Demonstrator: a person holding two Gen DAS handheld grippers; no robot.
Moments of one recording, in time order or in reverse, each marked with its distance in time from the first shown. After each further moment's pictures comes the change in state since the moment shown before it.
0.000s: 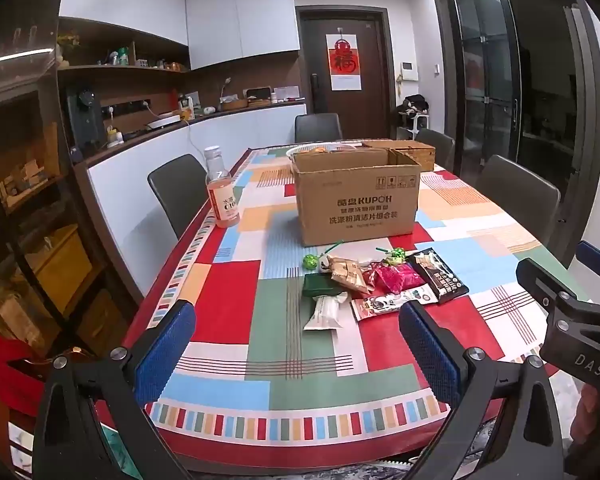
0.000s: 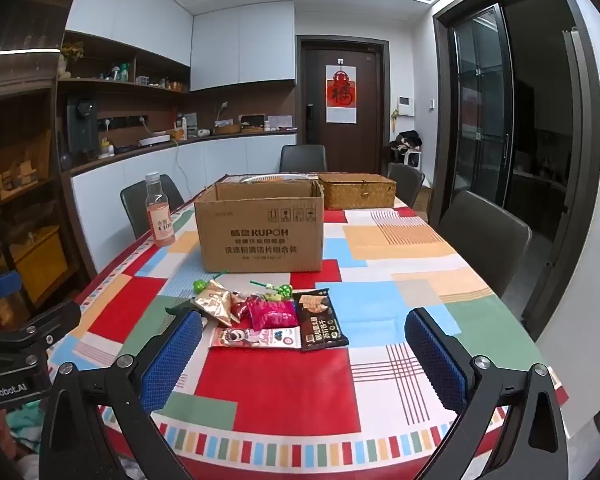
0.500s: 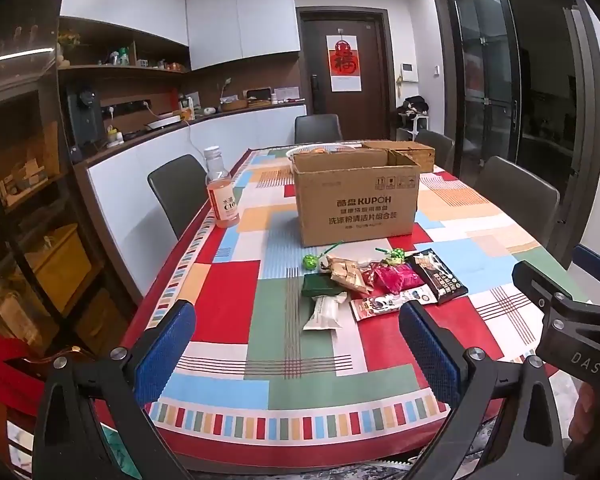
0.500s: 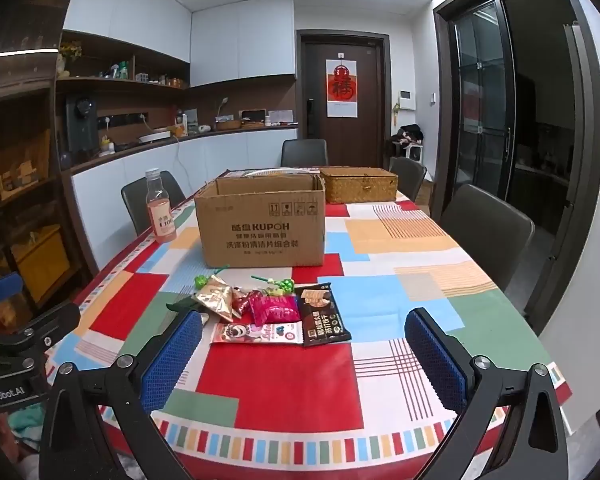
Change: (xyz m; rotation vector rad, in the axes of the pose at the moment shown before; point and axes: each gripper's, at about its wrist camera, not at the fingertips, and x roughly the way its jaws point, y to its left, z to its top) left arm 0.000 -0.001 -0.002 -0.002 -0.008 0.007; right arm 0.003 -0.001 -0.008 0.009 0.018 0.005
